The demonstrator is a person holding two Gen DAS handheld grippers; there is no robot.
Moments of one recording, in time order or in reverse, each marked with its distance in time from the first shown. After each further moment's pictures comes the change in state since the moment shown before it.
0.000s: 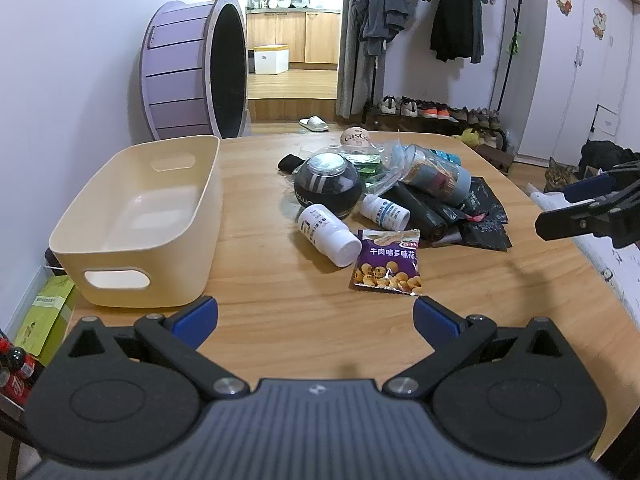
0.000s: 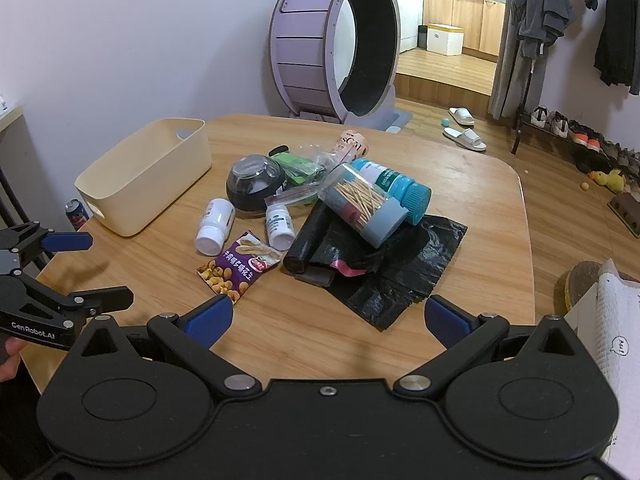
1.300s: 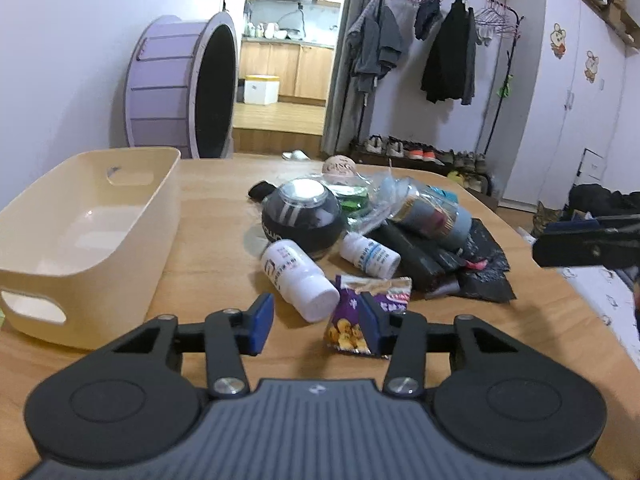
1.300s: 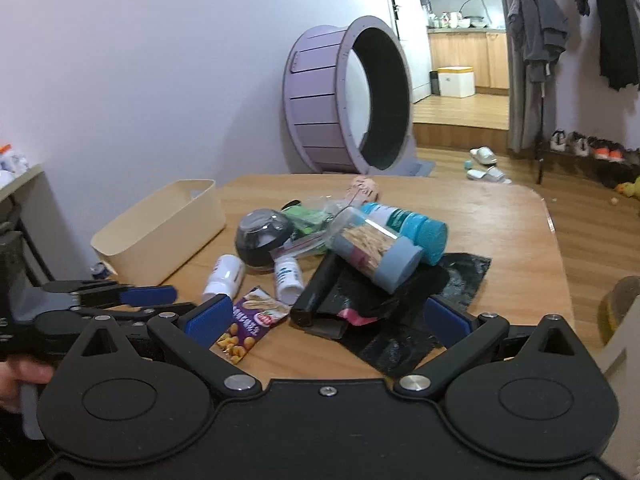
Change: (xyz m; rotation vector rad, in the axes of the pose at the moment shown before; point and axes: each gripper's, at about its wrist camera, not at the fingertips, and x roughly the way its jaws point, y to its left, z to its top) left arm 0.057 -0.009 0.004 -0.061 -0.132 -0.070; right arm 0.022 -0.025 -0.014 0.084 -0.196 0.141
